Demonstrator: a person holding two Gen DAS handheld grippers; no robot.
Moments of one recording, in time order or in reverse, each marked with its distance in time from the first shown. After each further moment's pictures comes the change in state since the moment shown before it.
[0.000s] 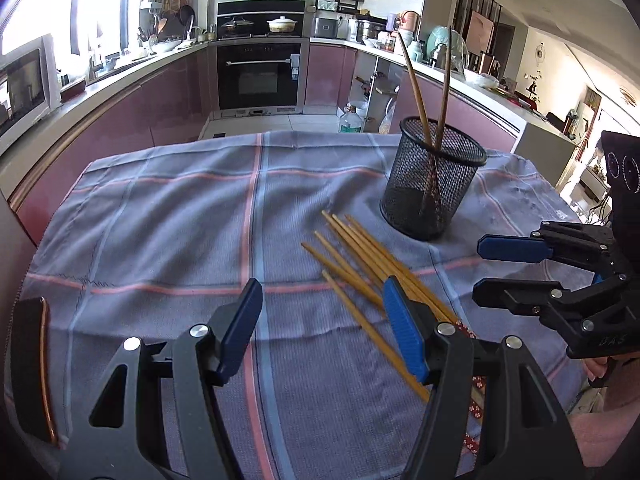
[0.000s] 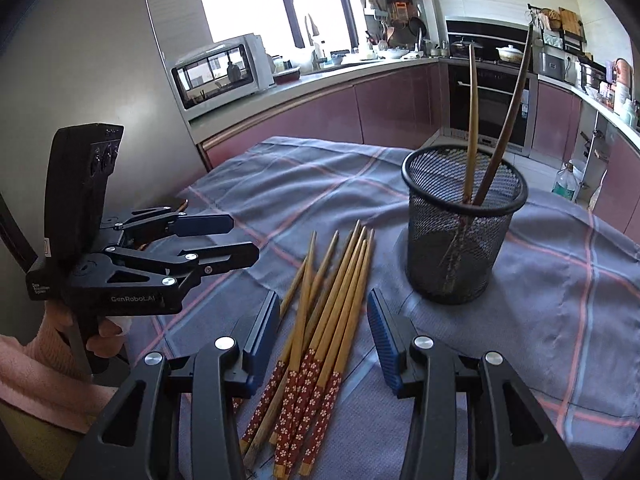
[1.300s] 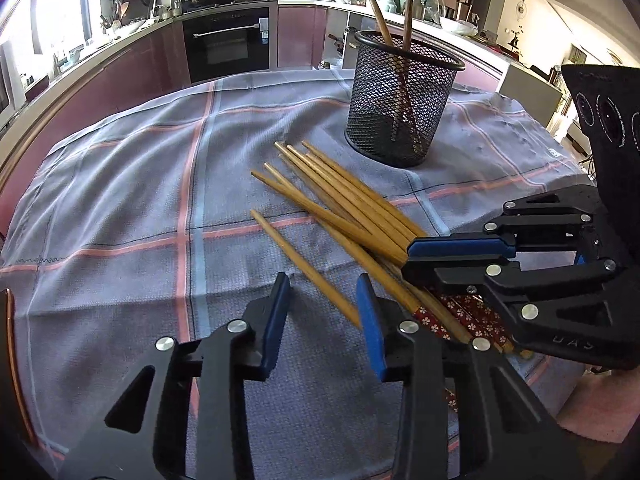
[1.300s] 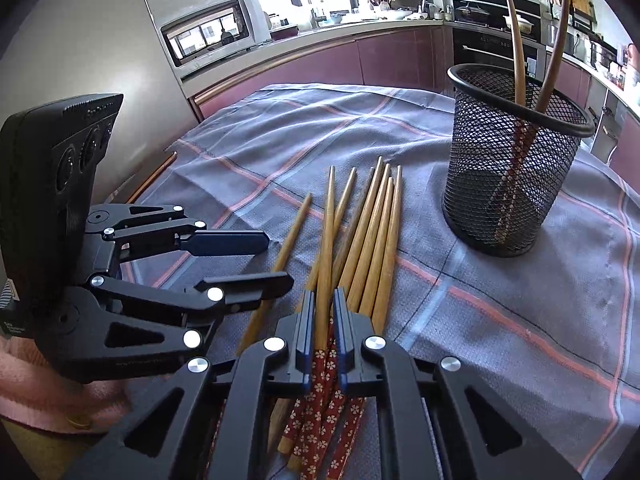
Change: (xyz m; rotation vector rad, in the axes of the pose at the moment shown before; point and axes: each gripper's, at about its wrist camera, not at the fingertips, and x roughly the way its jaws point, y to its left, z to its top) left arm 0.041 -0.030 -0.025 0.093 0.142 -0.047; right arm 0.042 0.013 -0.021 0.014 0.135 -0.012
